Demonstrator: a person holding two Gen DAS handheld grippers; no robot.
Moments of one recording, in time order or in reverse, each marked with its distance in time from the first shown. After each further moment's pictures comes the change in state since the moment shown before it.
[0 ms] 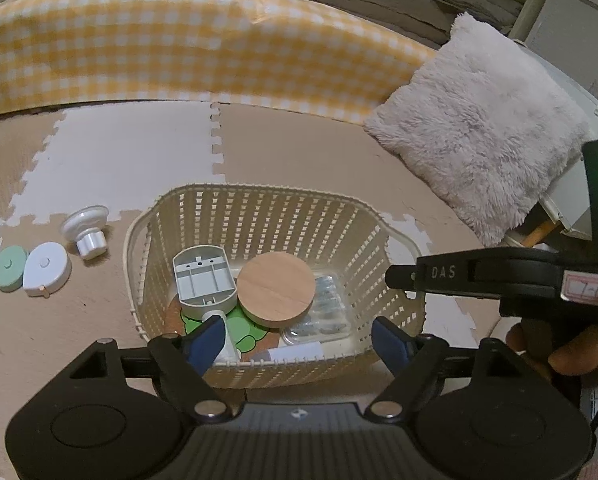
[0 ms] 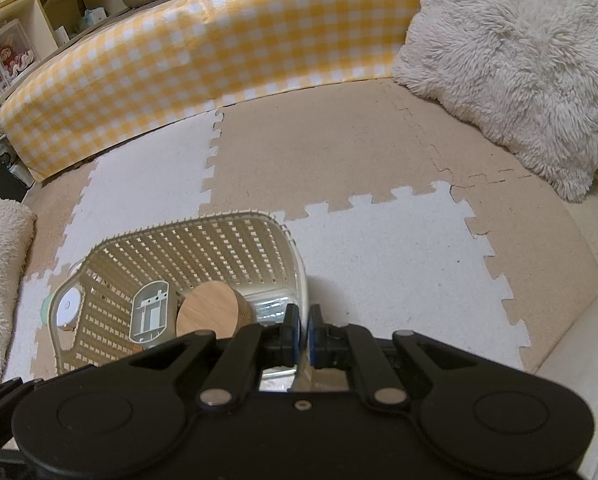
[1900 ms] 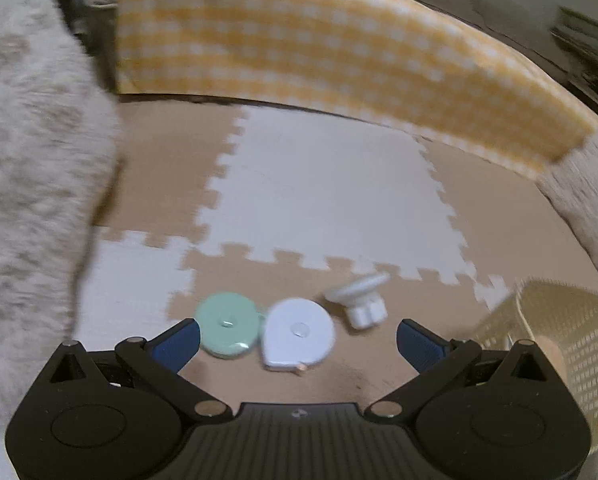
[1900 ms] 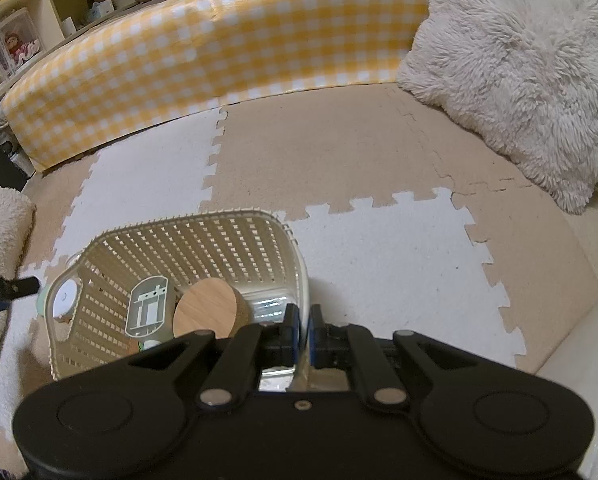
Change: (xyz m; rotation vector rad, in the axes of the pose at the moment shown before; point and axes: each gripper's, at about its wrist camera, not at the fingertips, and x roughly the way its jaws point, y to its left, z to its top) left arm 0.006 0.189 0.036 -0.130 -0.035 0.271; right arm 0.000 0.003 -0.001 -0.039 -0.007 -0.012
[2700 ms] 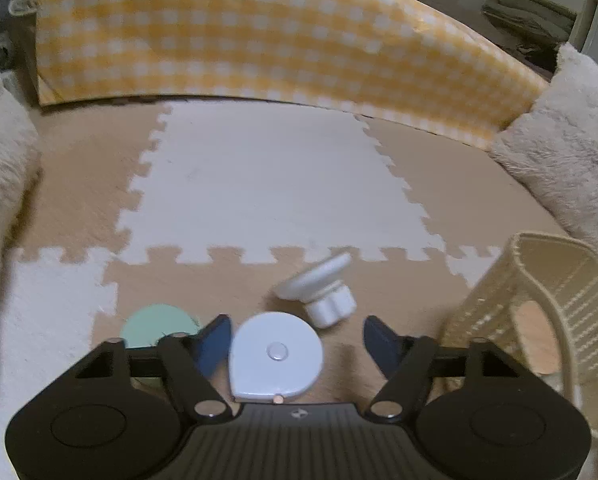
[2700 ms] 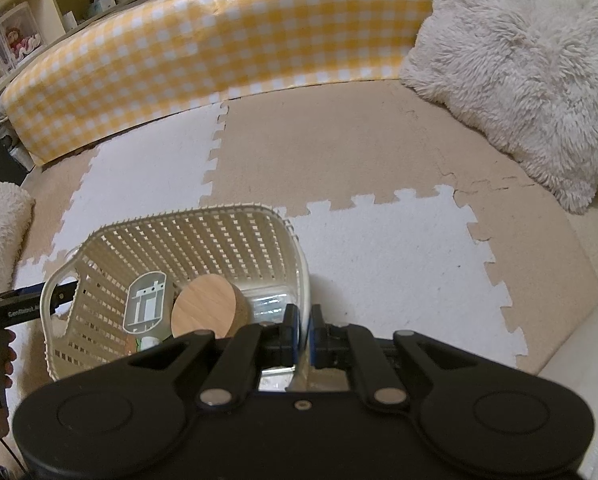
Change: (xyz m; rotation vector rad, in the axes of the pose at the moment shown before) left arm 0.040 -0.005 -0.009 0.104 -0.008 -0.168; right arm 0.004 0.001 0.000 -0.010 0.012 -0.002
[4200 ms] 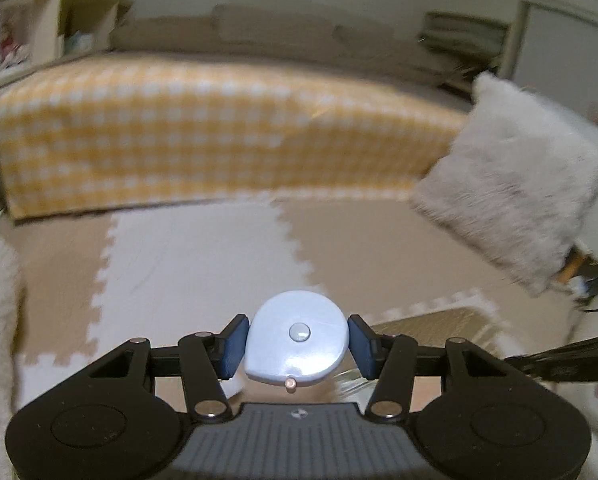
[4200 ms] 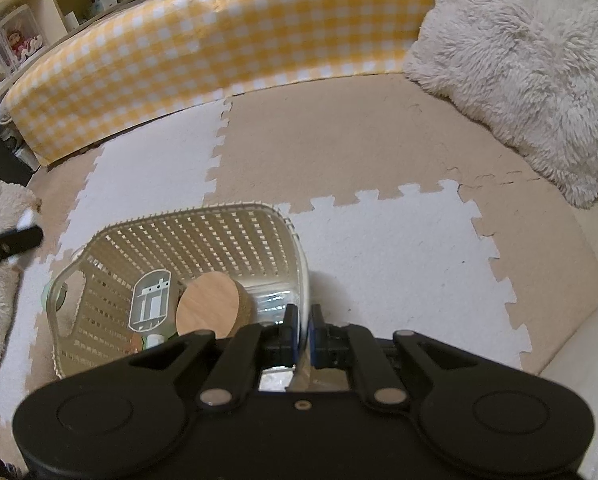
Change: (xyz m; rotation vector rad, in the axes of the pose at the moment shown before) left arm -0.087 -0.089 0.041 0.150 -0.167 -0.075; right arm 0.000 -0.005 0.003 0.009 0.024 0.028
